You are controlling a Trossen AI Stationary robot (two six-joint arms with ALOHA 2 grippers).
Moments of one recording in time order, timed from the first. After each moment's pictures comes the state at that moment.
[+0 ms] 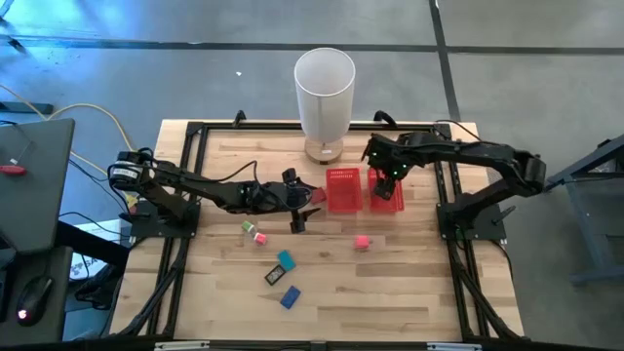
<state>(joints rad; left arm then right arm) -0.06 1.53 0.84 0.31 -0.33 0.08 -0.41 1.42 1.04 -0.99 0.02 0.14</state>
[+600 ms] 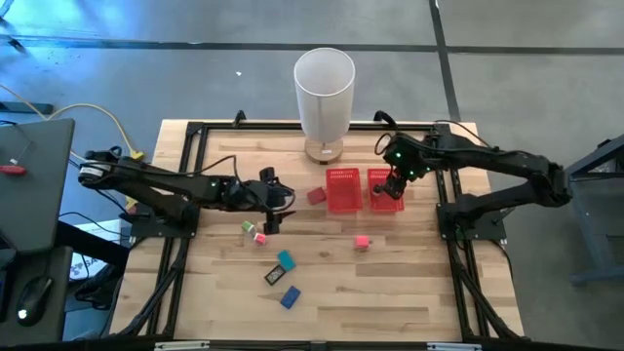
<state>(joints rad) -0.11 1.24 0.84 -0.17 -0.33 0.03 -0.34 1.18 1.04 -1.03 0.04 0.32</state>
